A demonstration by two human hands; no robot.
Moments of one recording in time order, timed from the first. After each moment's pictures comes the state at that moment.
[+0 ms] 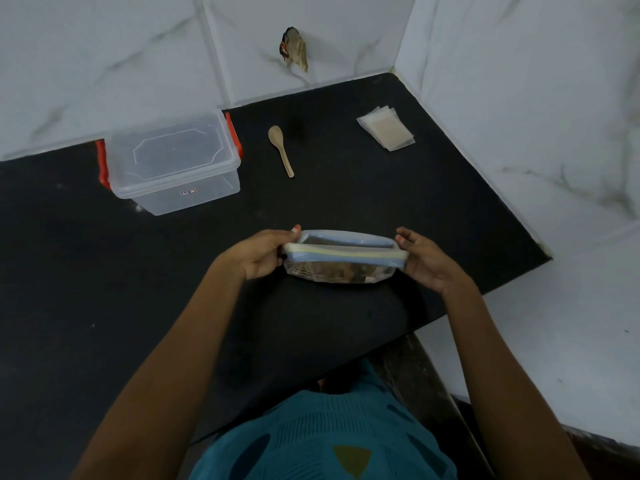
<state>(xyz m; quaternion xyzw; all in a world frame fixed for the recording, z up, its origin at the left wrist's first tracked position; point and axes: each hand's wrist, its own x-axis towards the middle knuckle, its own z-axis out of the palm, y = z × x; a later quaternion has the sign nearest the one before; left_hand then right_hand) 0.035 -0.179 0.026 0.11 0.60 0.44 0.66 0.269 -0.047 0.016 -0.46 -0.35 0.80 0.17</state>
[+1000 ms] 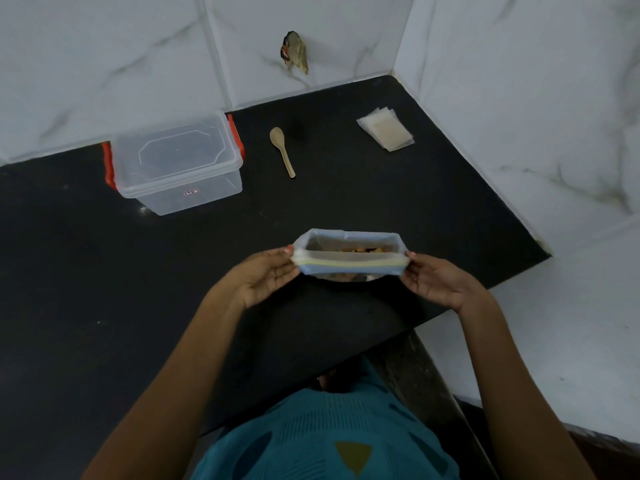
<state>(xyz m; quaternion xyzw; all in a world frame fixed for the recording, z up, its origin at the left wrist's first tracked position) 0.054 -0.216 0.028 -0.06 0.54 0.55 0.64 0.291 -0.067 0.028 -0.52 -0.22 0.81 0.14</state>
